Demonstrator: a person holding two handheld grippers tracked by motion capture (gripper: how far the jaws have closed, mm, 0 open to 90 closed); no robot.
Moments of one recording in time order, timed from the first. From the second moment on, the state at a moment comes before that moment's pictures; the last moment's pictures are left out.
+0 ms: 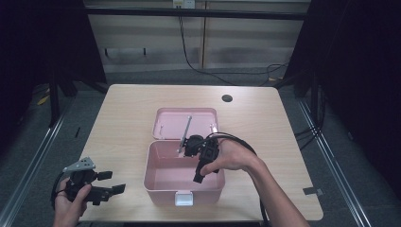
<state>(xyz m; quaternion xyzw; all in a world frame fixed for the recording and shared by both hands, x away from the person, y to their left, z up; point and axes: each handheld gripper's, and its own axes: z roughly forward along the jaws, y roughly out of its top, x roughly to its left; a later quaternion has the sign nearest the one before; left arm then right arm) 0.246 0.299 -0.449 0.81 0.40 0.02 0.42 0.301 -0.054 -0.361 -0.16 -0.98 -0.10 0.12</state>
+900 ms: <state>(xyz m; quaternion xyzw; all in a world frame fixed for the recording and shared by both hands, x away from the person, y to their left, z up) 0.247 0.299 -0.449 0.81 0.40 0.02 0.42 0.287 -0.114 -0.318 -0.21 -0.96 -0.17 0.07</state>
